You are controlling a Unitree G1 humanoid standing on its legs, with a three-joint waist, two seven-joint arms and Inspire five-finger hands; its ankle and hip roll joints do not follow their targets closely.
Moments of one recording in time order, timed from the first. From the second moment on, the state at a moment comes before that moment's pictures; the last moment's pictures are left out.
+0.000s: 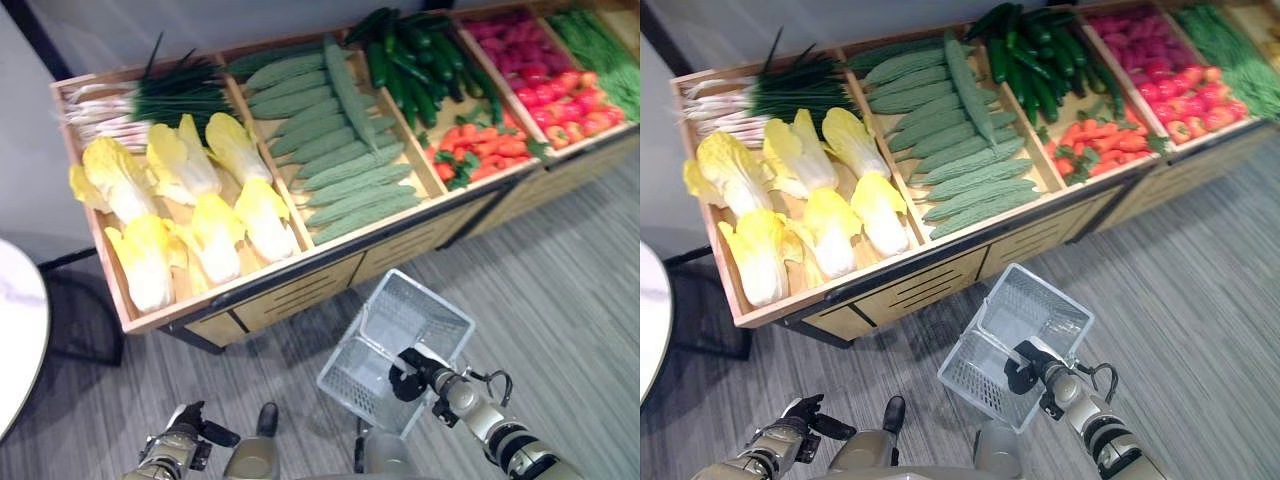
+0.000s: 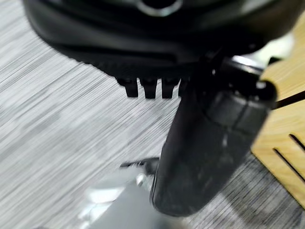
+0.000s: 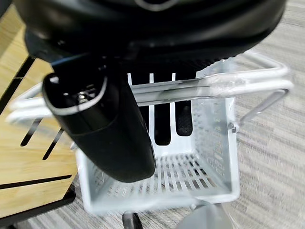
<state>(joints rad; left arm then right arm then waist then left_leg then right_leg) -0.14 0.33 -0.19 1.30 -0.04 0.02 0.08 -0.23 -0.39 0.47 0.90 -0.22 -0.01 0.09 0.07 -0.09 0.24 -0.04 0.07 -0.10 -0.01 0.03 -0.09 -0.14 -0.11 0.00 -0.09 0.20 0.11</state>
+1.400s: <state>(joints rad) 0.19 0.41 -0.05 0.20 -0.14 -0.01 0.05 -0.02 -0.46 0.35 0.92 -0.24 -0.01 0.09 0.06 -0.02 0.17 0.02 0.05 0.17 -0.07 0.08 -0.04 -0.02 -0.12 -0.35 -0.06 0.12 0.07</state>
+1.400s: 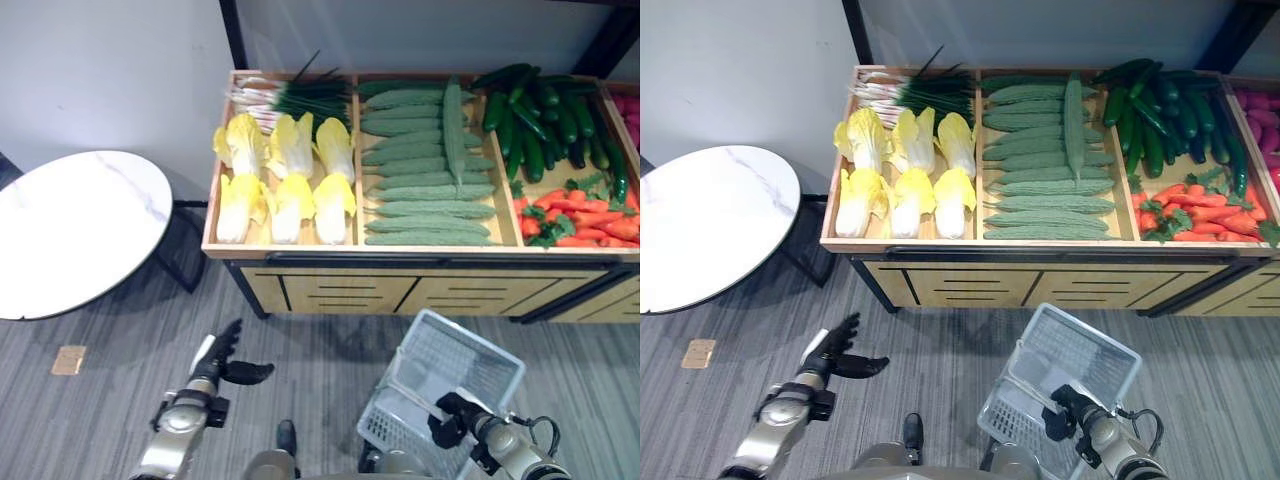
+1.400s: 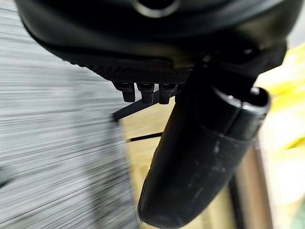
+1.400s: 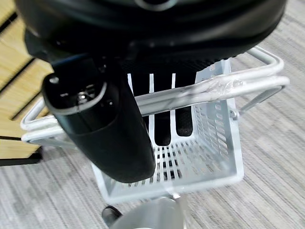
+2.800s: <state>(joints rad) -0.86 1.09 -0.99 0.71 0.75 -0.14 0.12 -0.08 -0.55 0.36 0.98 -0.27 -0.05 0.00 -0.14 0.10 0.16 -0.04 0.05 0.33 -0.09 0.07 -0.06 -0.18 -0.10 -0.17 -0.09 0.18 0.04</state>
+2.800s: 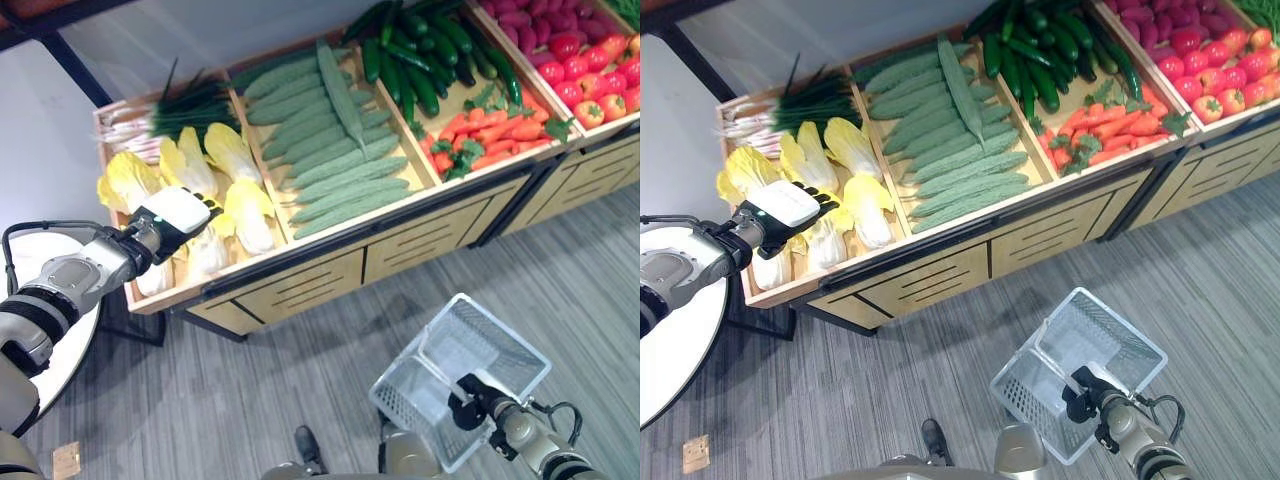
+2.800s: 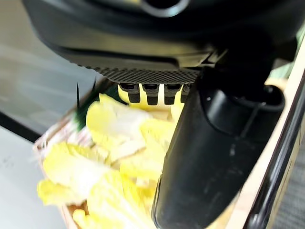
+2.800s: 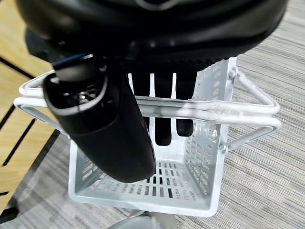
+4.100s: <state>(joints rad) -0.92 1.02 -0.91 0.69 0.75 -0.04 0.14 -0.22 -0.54 0.44 0.98 -0.23 -0.06 -0.02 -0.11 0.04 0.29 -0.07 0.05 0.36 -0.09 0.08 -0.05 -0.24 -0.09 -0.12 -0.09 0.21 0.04</state>
